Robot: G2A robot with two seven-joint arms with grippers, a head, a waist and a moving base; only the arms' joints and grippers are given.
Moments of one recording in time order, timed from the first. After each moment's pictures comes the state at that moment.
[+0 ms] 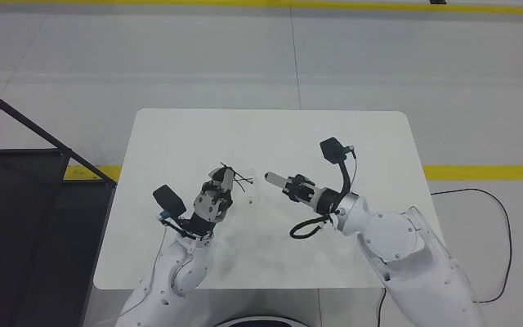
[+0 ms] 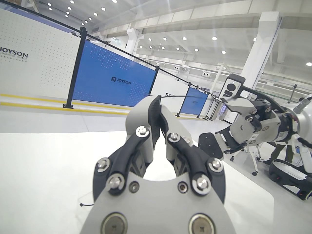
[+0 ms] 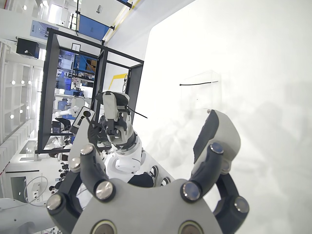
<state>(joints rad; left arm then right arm) 1.42 -1.30 -1.22 -1.62 1.10 -0.36 0.66 -1.07 -1.08 1.09 -2.00 -0.11 0.37 0.63</state>
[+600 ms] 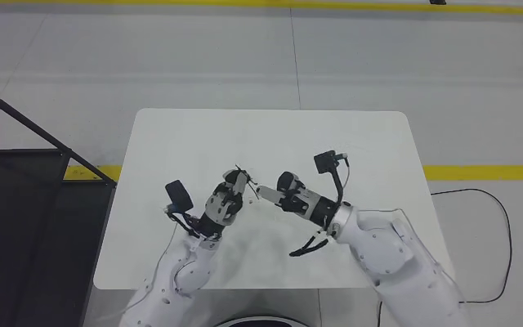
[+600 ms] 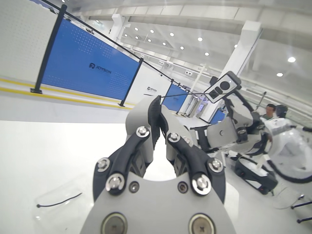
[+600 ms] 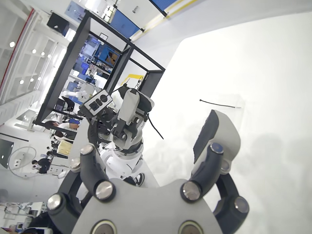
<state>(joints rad) 1.40 -1.30 -1.18 -1.64 0.91 -0.52 0.53 -1.15 -1.09 1.06 -1.93 -0.22 -0.13 0.49</state>
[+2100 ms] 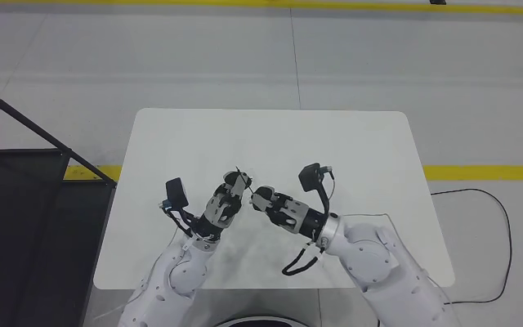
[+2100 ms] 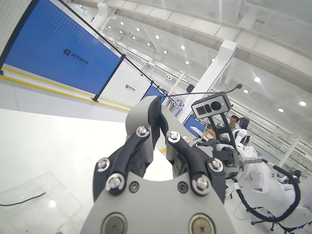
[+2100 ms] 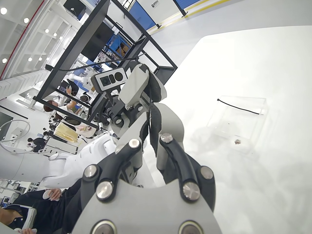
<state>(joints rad) 1.41 -1.31 -1.20 -1.63 0.78 -0.65 0.45 -1.16 -1.12 1.01 -1.89 -0.31 -0.24 0.48</state>
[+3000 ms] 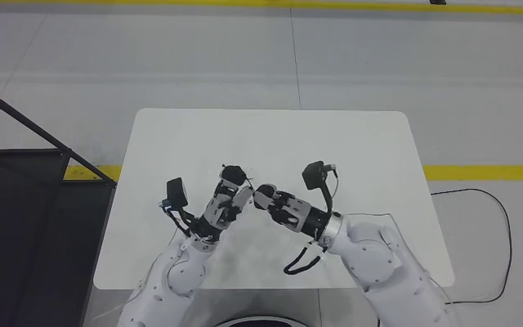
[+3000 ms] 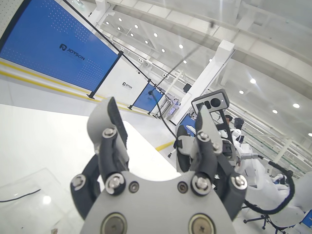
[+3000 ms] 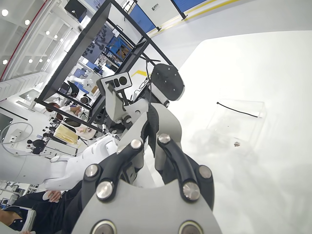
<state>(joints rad) 1.42 -1.31 -1.22 -1.63 0.74 -0.72 0.38 -1.18 -1.13 1.04 -1.91 -0.30 -0.24 0.49</state>
